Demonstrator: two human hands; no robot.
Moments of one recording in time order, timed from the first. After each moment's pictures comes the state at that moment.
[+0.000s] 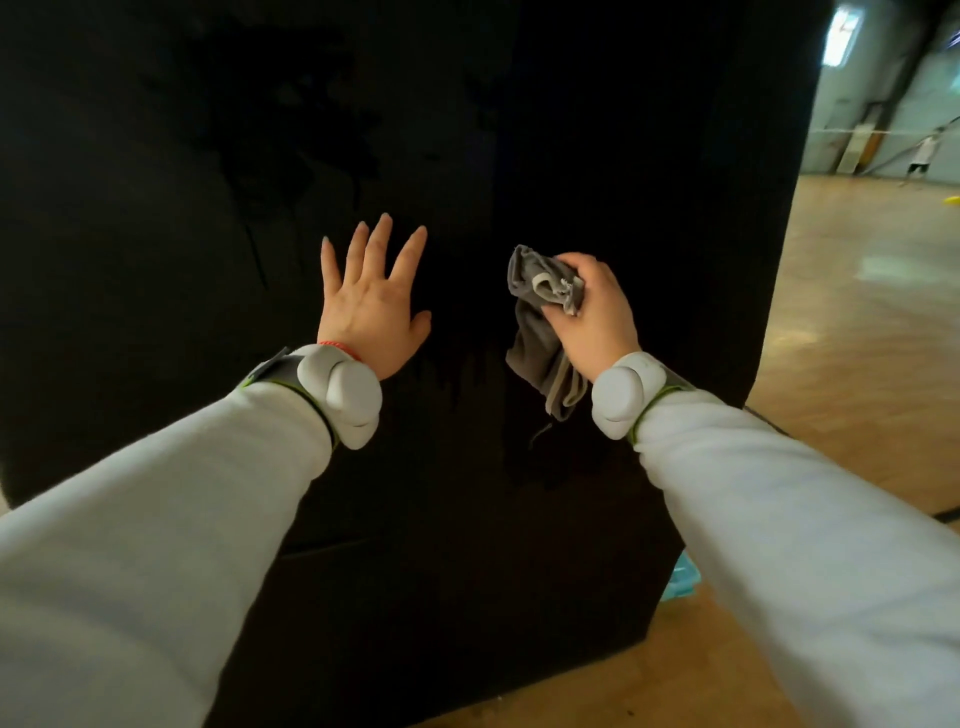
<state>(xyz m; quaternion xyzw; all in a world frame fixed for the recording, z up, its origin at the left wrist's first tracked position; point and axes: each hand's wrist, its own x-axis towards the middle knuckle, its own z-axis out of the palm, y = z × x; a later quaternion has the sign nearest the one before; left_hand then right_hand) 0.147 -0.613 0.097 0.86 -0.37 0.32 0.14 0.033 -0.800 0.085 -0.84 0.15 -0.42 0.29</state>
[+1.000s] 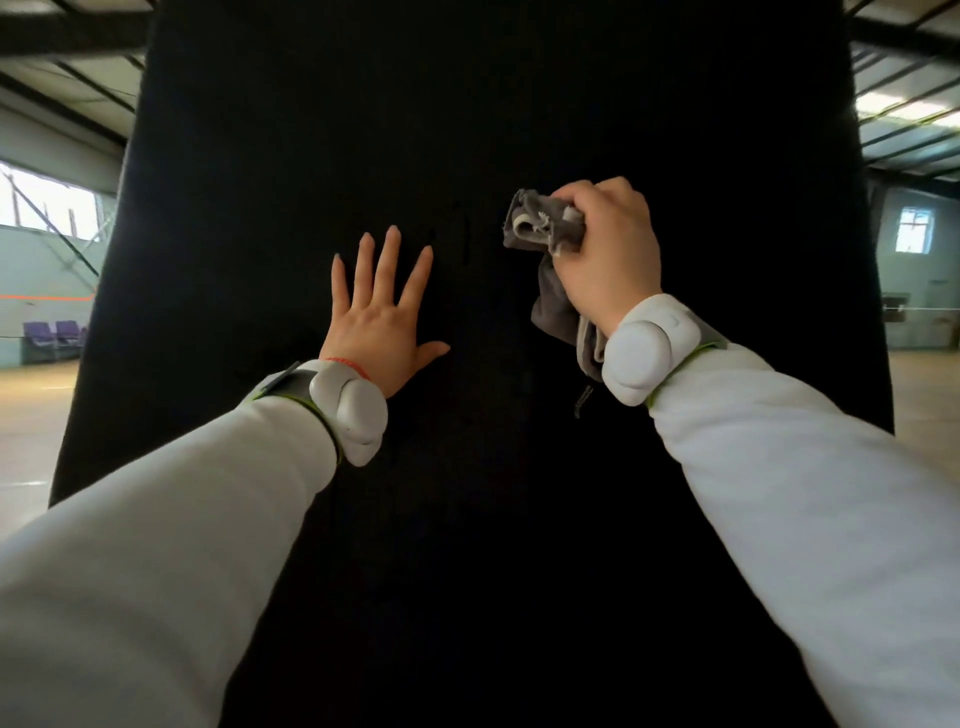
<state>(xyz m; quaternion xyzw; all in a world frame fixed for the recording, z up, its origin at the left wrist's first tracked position) 0.215 -0.637 0.276 0.84 -0.26 0.47 0.05 0.111 -0.820 0.336 -0.79 0.02 -0.61 0.08</state>
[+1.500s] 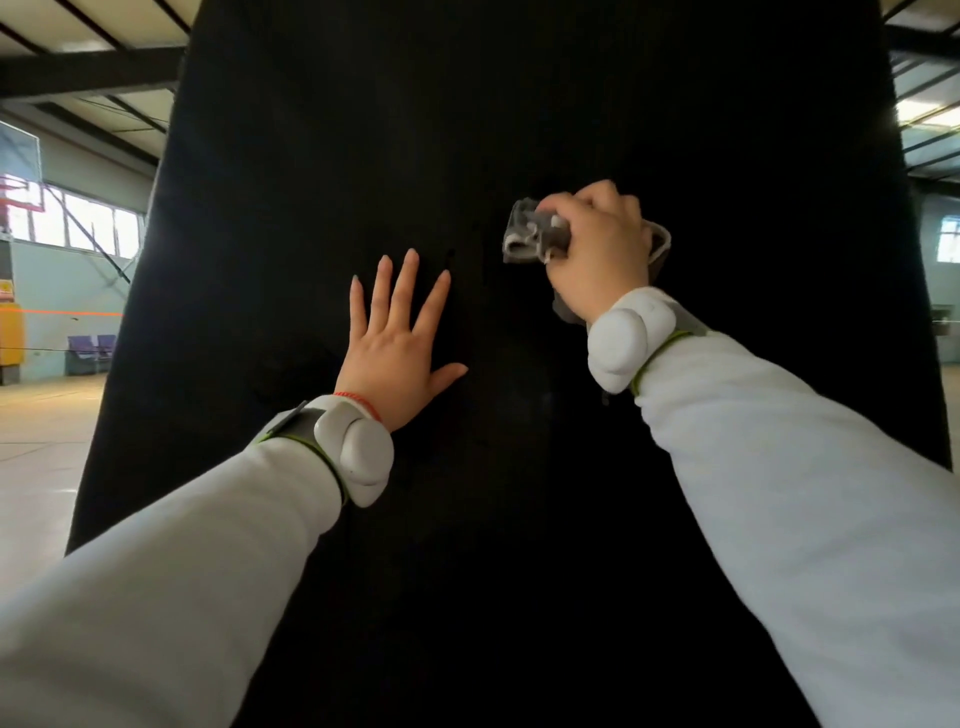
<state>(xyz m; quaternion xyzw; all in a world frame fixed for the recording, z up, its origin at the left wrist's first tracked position) 0.220 -0.635 0.270 0.82 -0.28 0.49 0.06 0.141 -0.811 0.349 -0.81 0.04 -0.59 0.03</state>
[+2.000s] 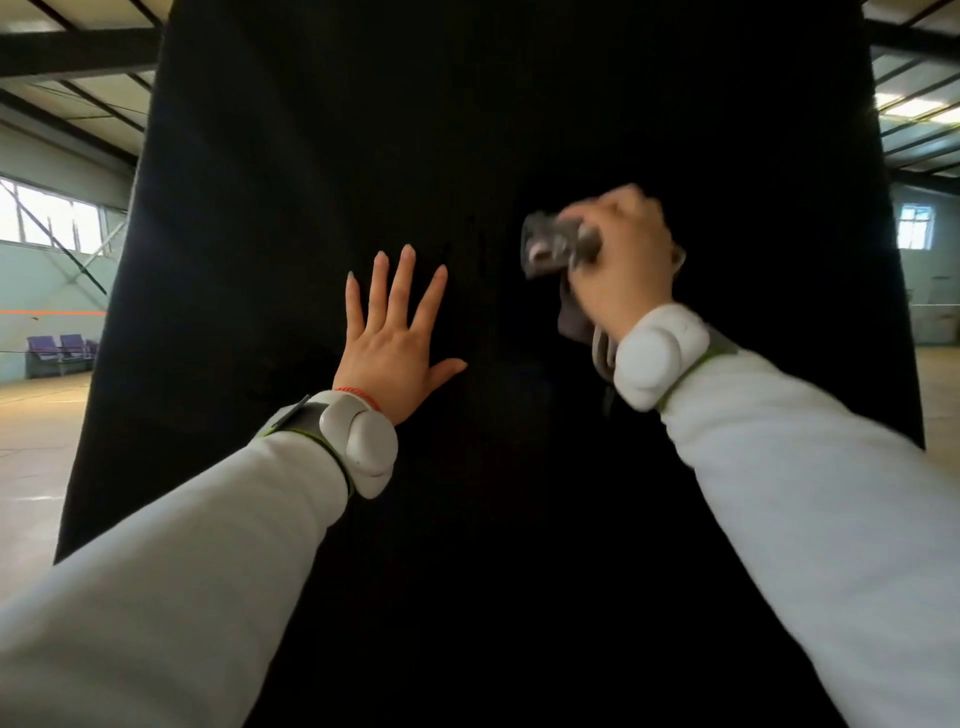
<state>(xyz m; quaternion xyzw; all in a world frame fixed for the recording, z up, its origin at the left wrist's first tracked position) 0.227 -0.634 0.269 0.82 -0.29 0.49 0.06 0.123 -0.819 0.338 -0.78 0.05 -0.63 0.03</state>
